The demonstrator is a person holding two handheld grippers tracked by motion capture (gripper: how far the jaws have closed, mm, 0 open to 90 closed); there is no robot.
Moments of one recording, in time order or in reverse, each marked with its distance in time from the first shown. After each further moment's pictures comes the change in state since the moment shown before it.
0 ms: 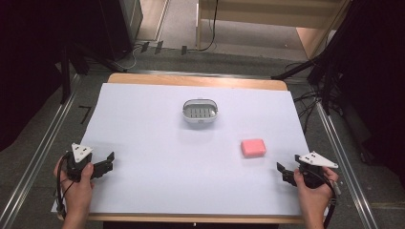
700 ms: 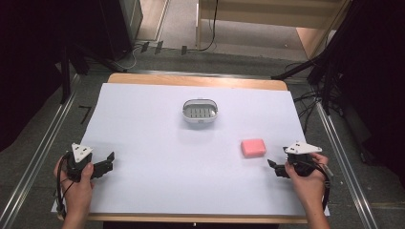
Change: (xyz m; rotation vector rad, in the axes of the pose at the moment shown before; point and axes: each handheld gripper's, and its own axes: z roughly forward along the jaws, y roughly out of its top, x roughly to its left) left arm 0.000 0.000 0.000 0.001 -0.001 0.001; right arm 0.009 0.035 0.020 0.104 0.125 -0.221
